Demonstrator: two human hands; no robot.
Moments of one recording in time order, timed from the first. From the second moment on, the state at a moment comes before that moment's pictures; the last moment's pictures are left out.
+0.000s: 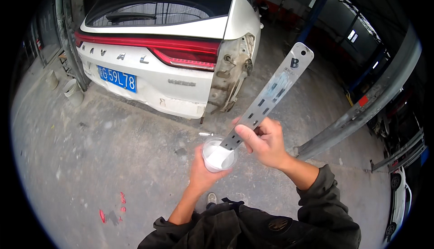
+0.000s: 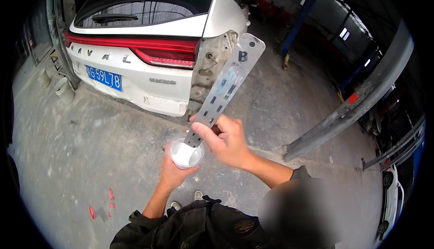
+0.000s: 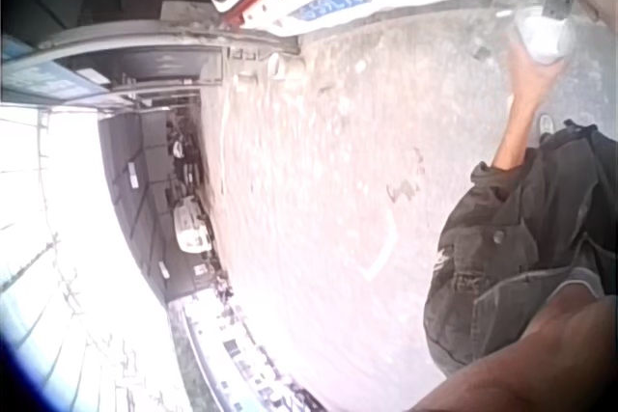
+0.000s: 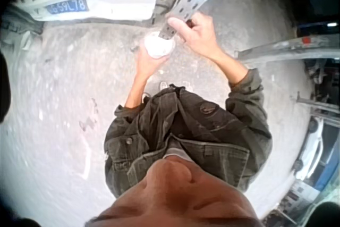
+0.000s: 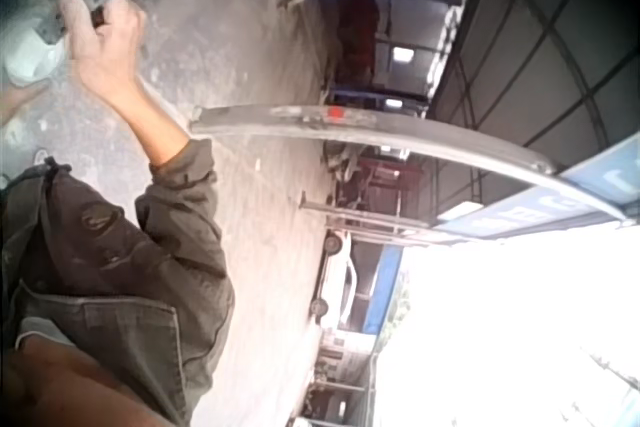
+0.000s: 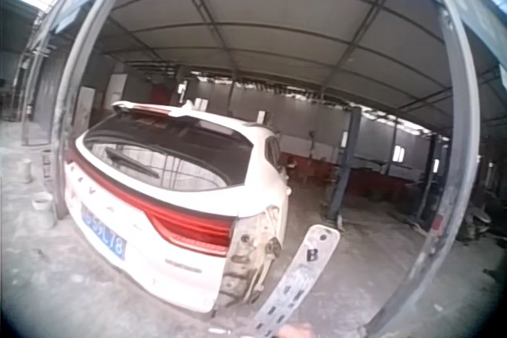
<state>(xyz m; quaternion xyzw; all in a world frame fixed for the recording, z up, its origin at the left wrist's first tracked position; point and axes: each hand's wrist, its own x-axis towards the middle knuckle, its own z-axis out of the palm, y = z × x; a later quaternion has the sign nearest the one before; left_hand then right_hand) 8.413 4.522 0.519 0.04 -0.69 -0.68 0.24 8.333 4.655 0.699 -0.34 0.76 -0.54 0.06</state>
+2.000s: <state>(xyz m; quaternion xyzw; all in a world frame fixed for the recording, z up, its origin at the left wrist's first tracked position) 8.206 4.402 0.377 0.04 -0.67 -0.73 0.11 8.120 4.548 0.484 -0.22 0.81 -0.54 0.02</state>
